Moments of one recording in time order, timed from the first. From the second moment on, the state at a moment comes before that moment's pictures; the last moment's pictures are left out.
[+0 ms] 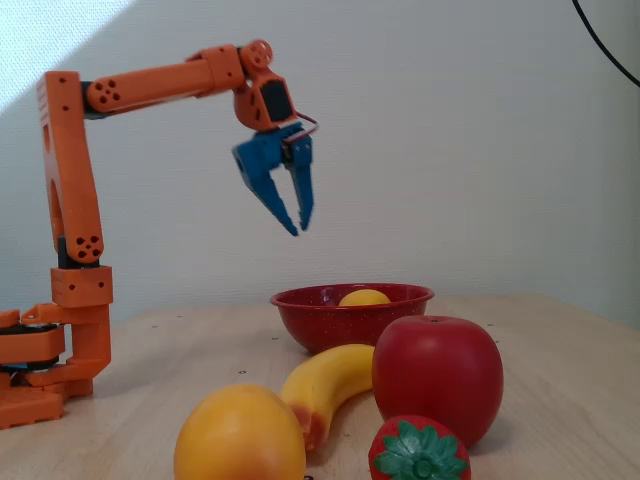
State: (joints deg) arm 31.5 92.4 71.1 87.9 -8.3
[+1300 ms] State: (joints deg) arm 12.2 164.6 167.0 54.4 4.0
